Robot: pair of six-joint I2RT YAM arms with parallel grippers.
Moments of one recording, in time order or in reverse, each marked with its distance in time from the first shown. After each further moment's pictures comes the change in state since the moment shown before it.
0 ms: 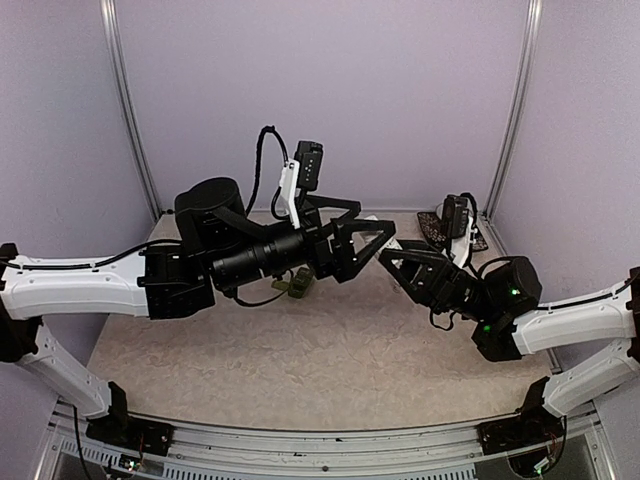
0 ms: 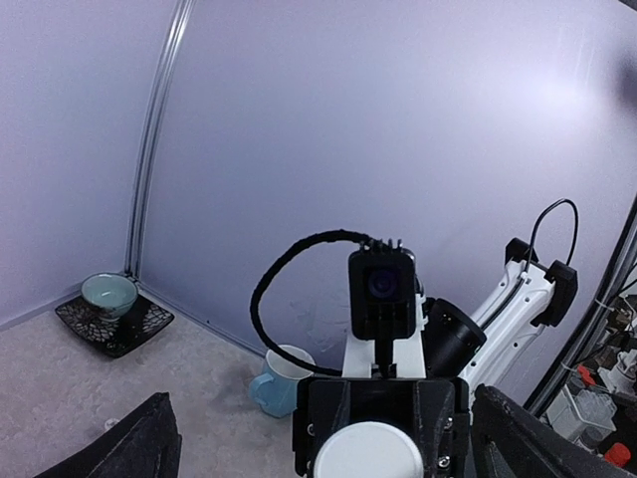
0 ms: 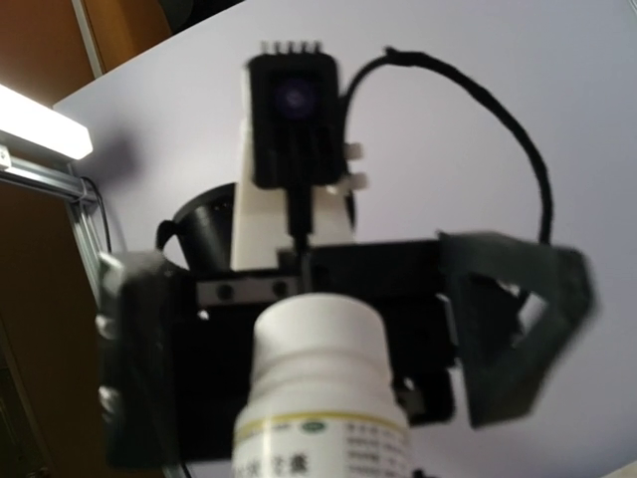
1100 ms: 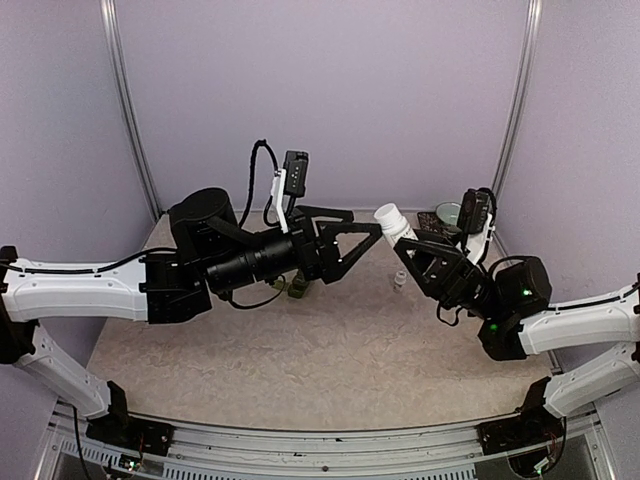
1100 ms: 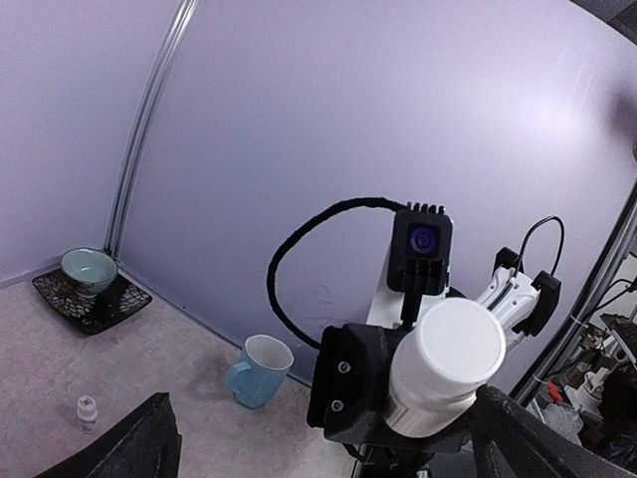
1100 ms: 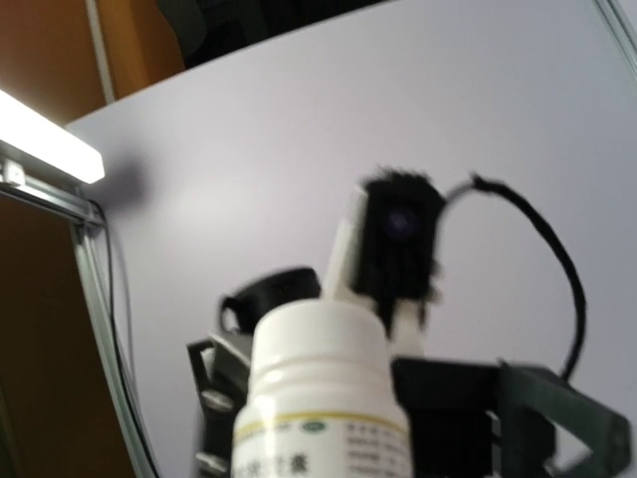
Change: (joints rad) left arm 0.047 -0.013 -0.093 0.089 0.068 -0.120; right arm -0.004 -0.040 -0.005 0.030 0.024 -0.045
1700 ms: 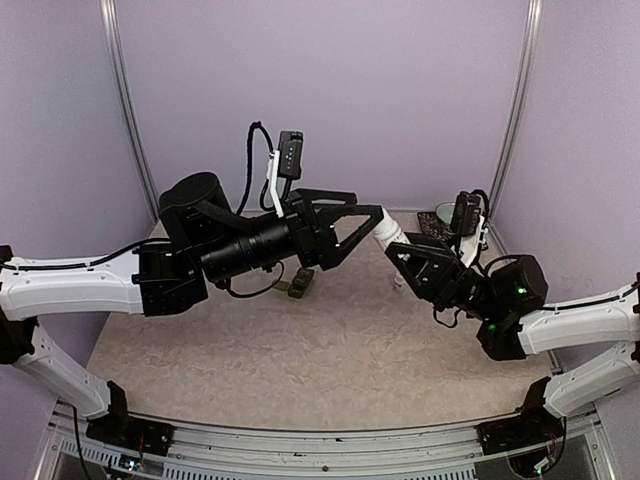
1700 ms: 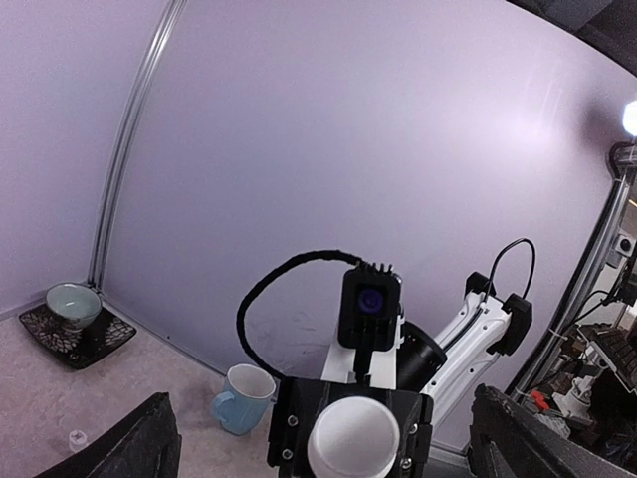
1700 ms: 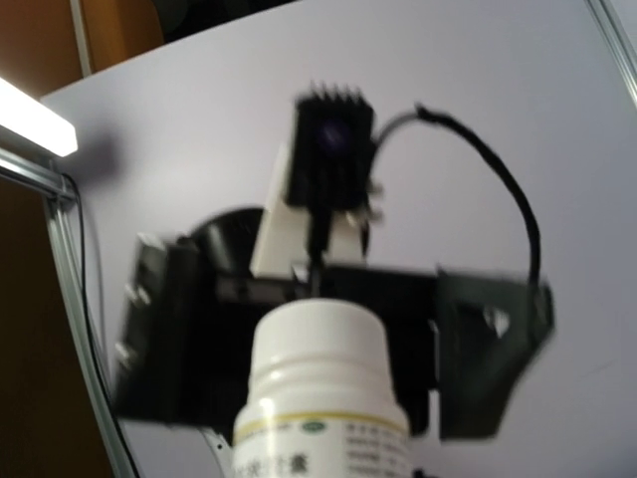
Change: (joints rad) left arm -0.002 -0.015 0.044 -0.009 0.029 0.013; right arm 0.000 -0.005 0.002 -0.050 0.003 -0.058
